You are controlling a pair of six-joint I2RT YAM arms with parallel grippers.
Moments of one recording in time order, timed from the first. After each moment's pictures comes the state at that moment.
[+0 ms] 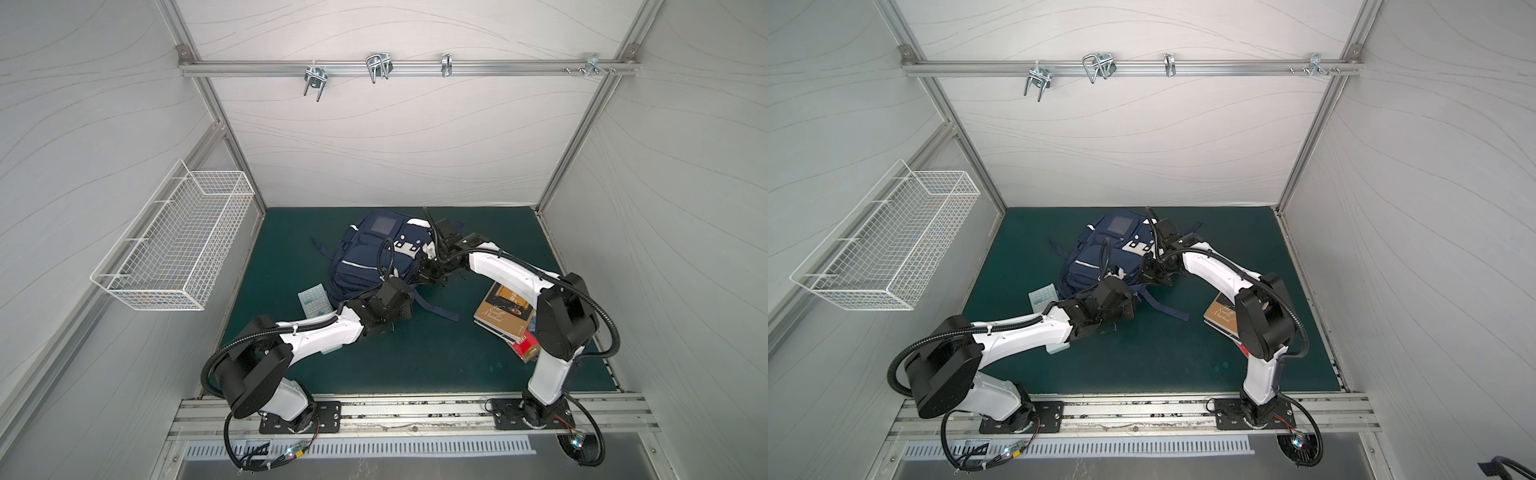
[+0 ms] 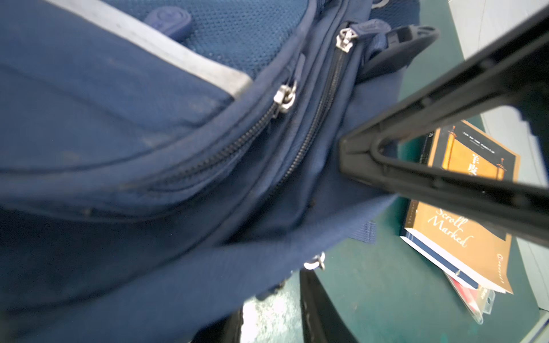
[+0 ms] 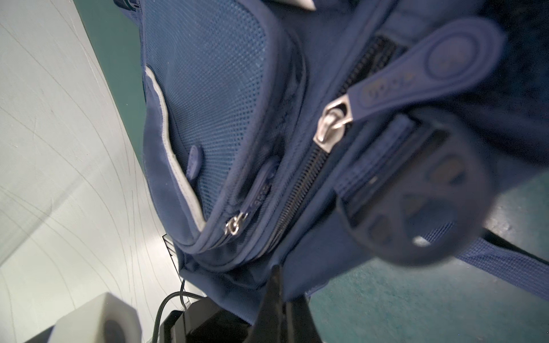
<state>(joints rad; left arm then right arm) -0.82 1.48 0.79 -0.12 -0.18 -0.82 0.64 1.81 1.46 -0.74 -0.46 0.82</state>
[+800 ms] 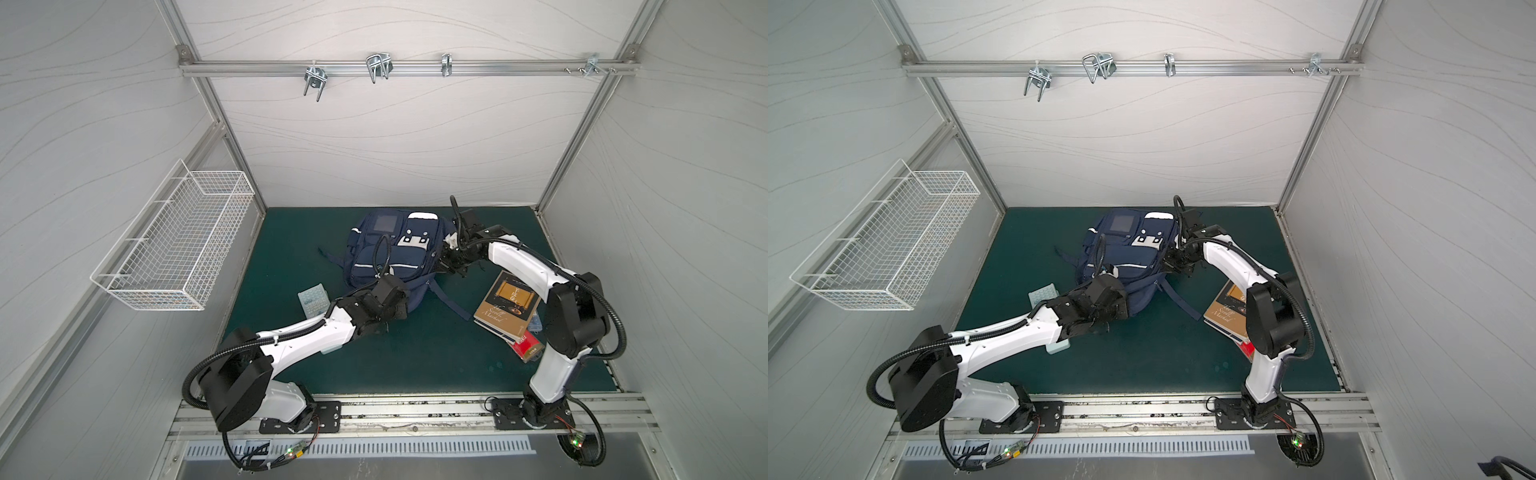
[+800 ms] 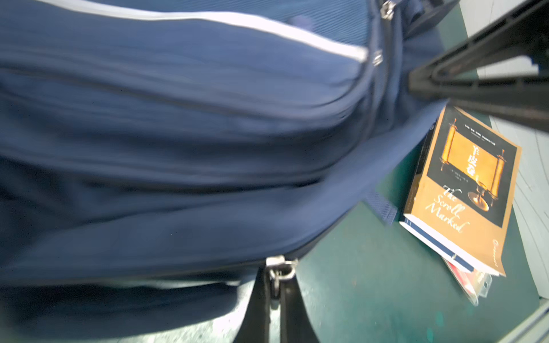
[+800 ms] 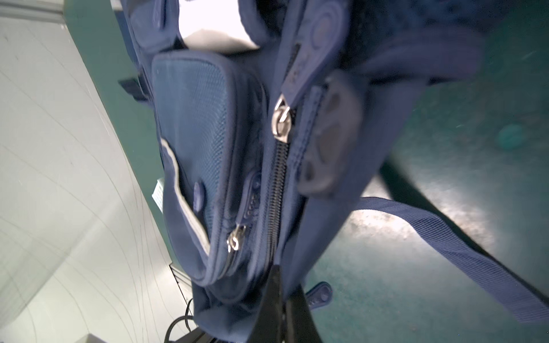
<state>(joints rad) -0.82 1.36 0.82 -0.31 -0.18 -0.81 0.46 1.79 1.46 -0.78 -0.47 0.74</state>
